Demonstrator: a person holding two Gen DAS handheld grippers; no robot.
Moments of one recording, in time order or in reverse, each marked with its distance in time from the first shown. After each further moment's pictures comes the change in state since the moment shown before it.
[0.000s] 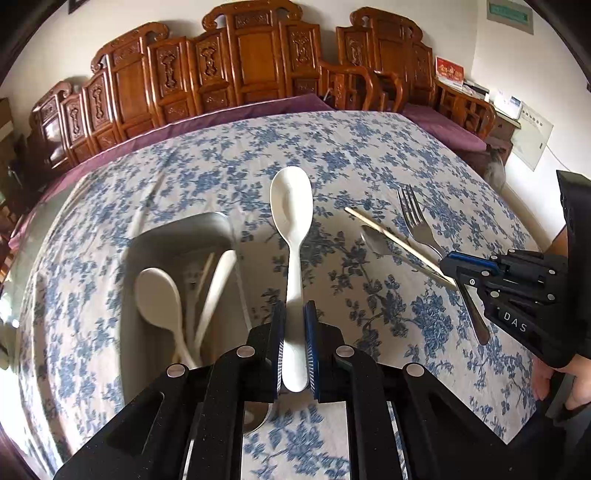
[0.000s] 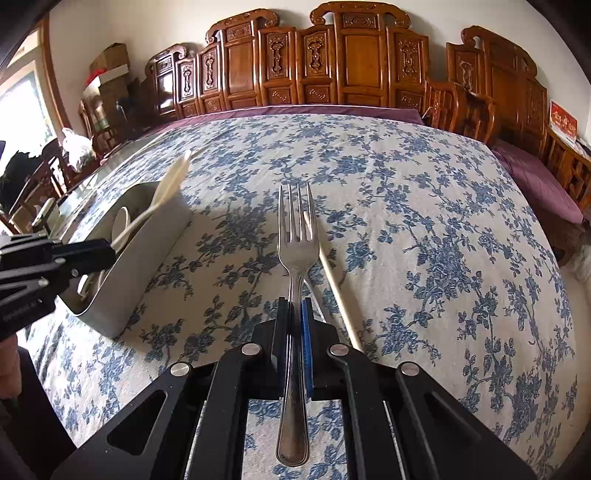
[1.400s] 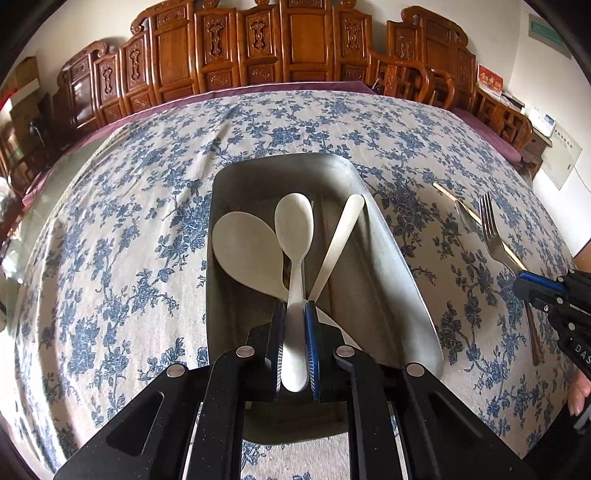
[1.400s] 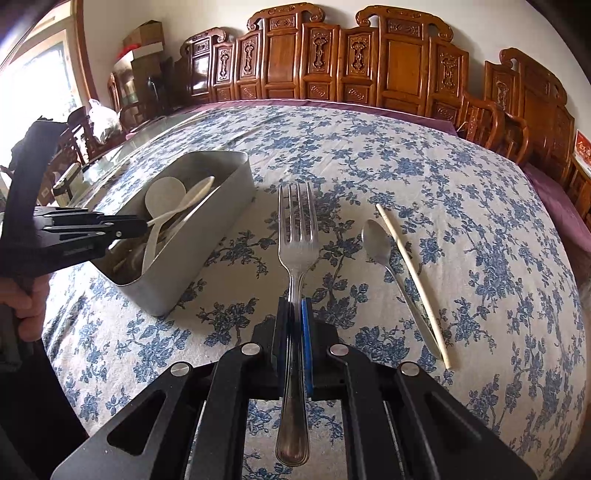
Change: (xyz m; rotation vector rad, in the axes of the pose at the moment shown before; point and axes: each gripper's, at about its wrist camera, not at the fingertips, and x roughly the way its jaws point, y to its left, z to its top) left arm 0.027 0.093 -0.039 -0.114 0.049 0.047; right arm 0.004 0.067 -0.015 -0.108 0.020 0.054
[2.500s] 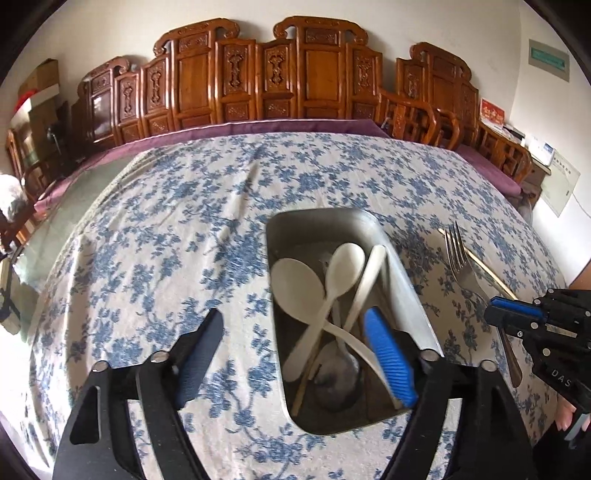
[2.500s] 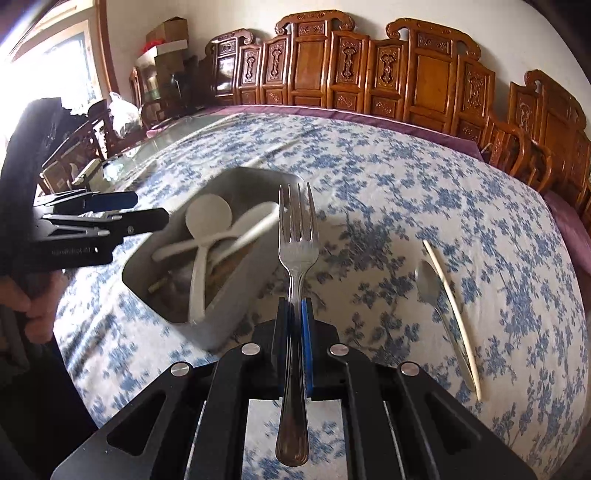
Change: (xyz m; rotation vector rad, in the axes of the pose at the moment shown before) left arm -0.043 0.035 0.008 -0.039 -0.140 0.021; right arm 0.001 0.053 0.035 -0.074 -0.025 0.045
